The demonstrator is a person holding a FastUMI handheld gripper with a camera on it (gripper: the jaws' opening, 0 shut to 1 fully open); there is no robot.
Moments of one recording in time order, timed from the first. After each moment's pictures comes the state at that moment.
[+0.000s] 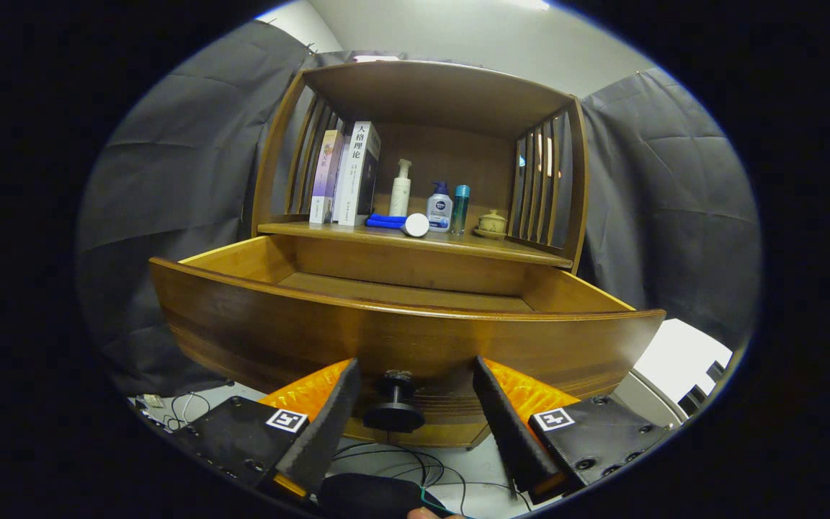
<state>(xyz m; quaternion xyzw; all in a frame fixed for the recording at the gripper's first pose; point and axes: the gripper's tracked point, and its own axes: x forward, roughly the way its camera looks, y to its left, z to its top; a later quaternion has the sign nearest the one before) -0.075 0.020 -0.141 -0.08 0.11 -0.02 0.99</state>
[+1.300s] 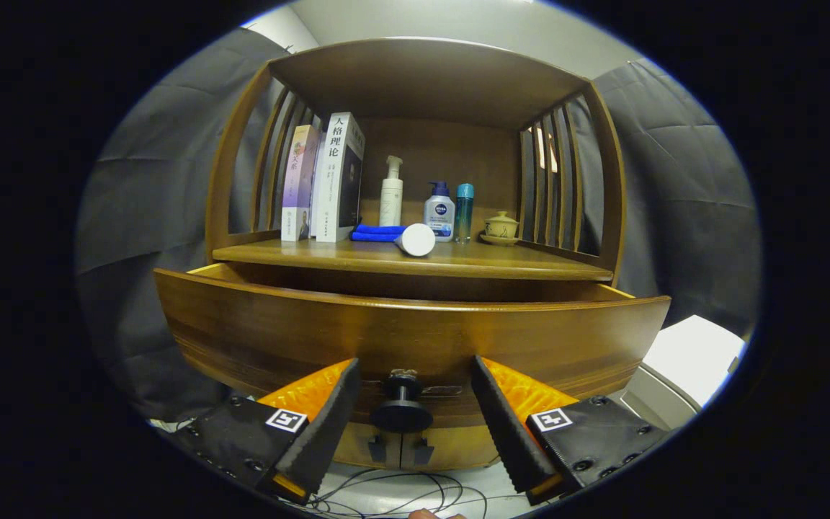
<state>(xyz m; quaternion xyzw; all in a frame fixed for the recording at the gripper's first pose) 0.039 0.030 -0.128 -0.05 0.10 -0.03 0.99</state>
